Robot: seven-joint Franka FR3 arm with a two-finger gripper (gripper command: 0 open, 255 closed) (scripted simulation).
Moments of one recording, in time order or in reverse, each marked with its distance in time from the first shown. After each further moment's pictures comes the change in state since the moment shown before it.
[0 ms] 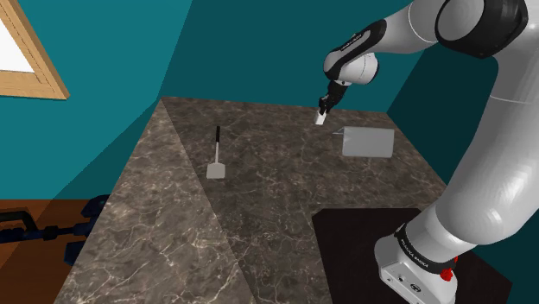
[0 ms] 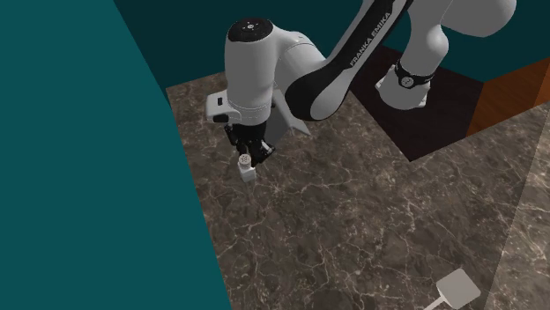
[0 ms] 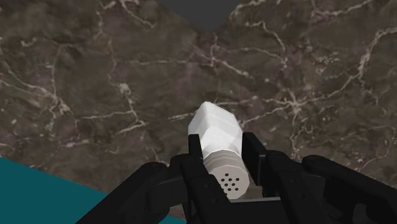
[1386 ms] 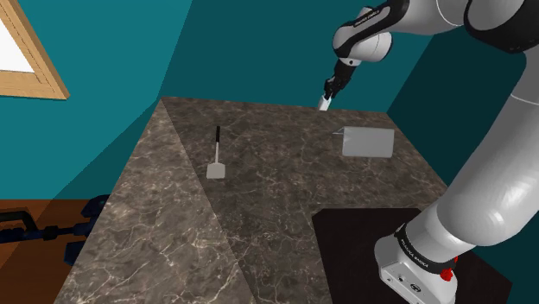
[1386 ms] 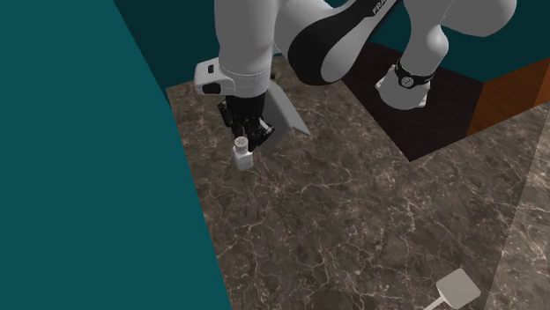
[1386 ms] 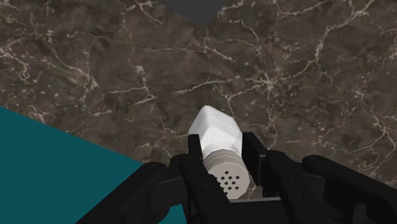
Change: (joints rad) arm 0.027 -0.127 -0.037 0.044 -0.078 -0.164 0.060
